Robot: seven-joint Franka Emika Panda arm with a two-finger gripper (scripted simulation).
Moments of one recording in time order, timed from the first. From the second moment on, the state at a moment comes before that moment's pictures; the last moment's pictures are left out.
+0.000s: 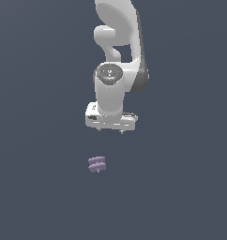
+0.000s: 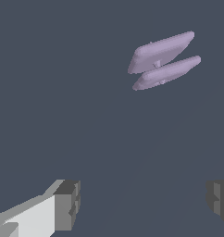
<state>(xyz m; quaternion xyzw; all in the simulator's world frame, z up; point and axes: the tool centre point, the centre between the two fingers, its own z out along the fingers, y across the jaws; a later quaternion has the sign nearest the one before) 0.000 -0.013 0.151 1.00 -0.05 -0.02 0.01</state>
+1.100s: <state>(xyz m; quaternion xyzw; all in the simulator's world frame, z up) 0.063 -0.046 0.129 0.93 -0.36 -0.01 0.00</state>
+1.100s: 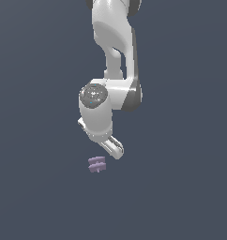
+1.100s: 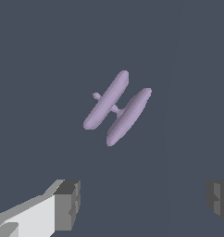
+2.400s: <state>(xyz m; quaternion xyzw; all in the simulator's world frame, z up) 0.116 -0.072 0.103 0.78 -0.62 0.00 0.00</state>
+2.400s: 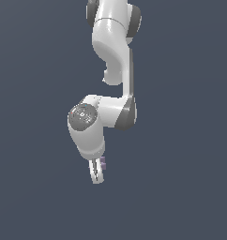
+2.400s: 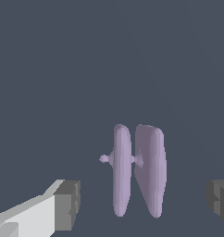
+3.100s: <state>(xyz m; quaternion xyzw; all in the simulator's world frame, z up) 0.118 -0.073 0.078 0.78 -0.63 0.00 0.00</state>
